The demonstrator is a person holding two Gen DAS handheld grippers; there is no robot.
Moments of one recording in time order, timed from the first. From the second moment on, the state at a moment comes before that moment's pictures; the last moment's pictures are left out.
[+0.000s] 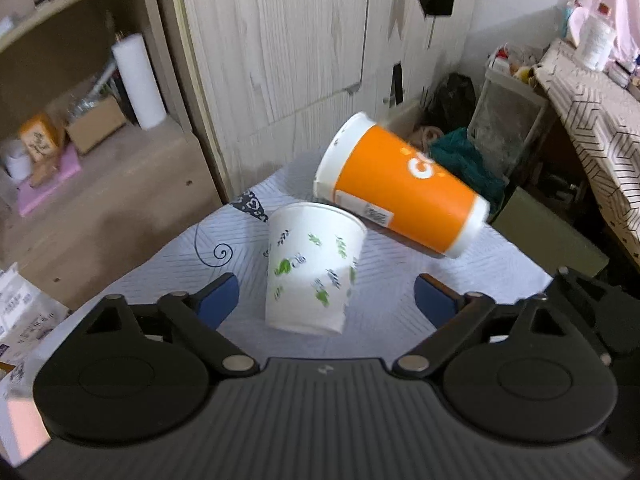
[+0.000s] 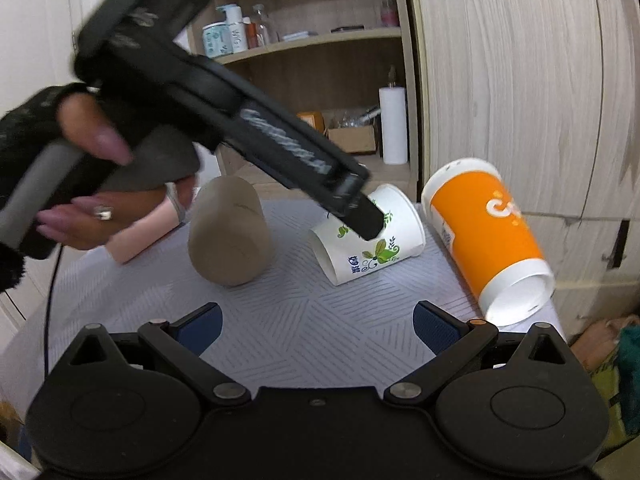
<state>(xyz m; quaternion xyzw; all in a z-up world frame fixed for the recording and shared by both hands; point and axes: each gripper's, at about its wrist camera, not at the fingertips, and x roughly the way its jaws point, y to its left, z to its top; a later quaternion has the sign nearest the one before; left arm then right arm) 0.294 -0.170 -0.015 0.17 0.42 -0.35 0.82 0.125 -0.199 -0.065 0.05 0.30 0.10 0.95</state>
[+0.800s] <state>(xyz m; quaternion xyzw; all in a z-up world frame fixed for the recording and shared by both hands) 0.353 -0.172 -0.055 0.10 0.51 -0.37 0.77 0.159 -0.211 -0.086 0.09 0.32 0.10 0.94</state>
